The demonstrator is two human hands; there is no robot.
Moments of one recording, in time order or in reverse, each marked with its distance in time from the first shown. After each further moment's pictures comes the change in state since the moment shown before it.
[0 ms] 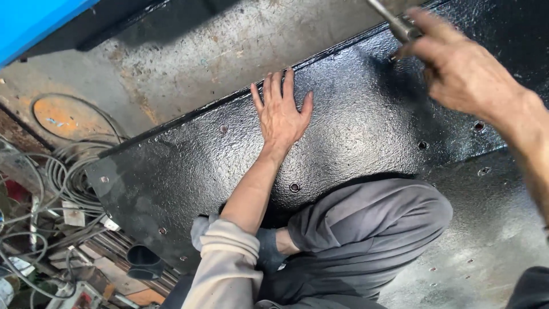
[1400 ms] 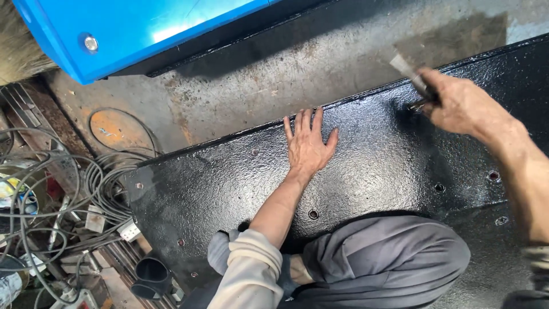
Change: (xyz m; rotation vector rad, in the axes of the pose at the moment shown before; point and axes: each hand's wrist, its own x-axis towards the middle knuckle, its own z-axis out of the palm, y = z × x) left_hand 0.005 -0.002 -0.002 0.018 -0.047 -0.003; right_hand 0.038 0.010 0.009 1.181 -0.325 0.692
